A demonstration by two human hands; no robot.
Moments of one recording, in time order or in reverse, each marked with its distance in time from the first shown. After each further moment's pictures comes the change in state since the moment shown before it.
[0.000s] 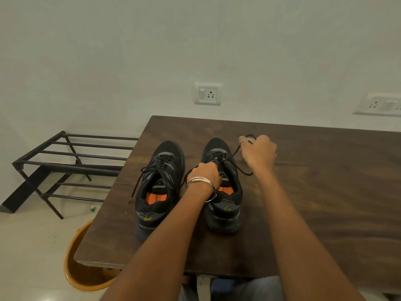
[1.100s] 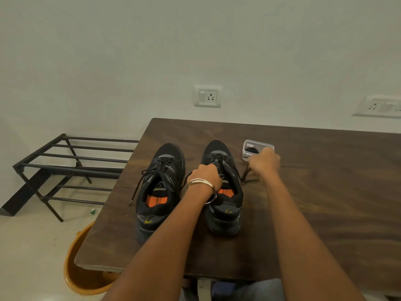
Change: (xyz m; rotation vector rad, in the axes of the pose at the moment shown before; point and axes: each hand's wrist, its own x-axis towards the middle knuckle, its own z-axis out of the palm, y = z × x) left_hand 0.000 -0.001 -0.004 0.027 -0.033 -0.021; right_hand 0.008 0.019 -0.005 -0.069 -0.100 0.158
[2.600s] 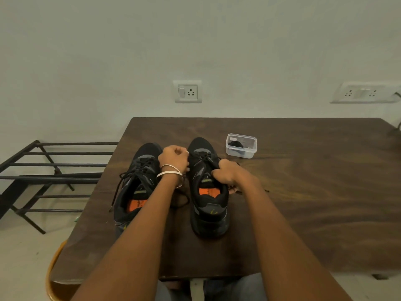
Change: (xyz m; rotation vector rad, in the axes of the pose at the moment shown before) left_hand 0.052 -0.021 0.008 -0.953 0.391 -0.141; right_hand -0.011 0.010 0.013 -0.235 -0.609 -0.140
